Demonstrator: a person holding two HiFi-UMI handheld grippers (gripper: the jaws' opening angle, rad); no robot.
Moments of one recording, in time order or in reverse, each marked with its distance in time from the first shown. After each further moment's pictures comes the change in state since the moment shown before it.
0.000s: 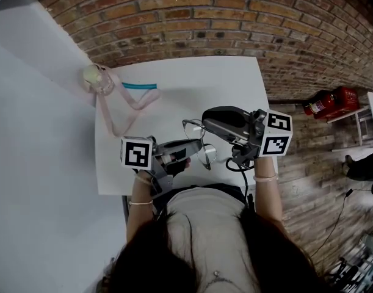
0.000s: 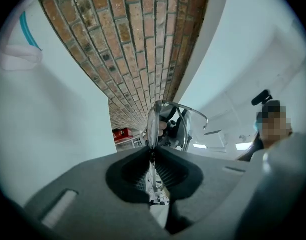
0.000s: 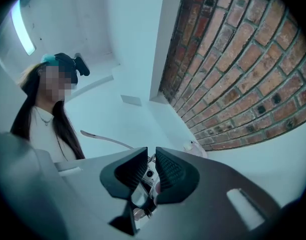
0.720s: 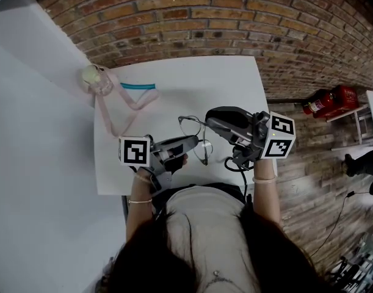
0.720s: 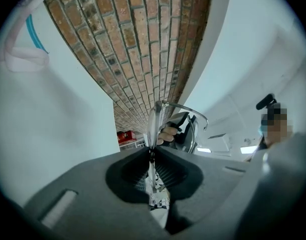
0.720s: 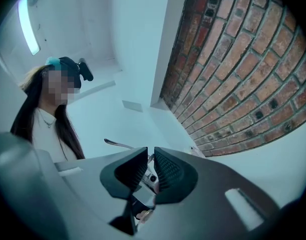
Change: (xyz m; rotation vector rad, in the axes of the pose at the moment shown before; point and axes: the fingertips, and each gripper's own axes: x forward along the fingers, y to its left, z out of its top) left arm -0.001 0.007 0.004 -0.108 -0.056 0.011; right arm -0.011 0.005 0.008 -0.018 -0.075 -0.008
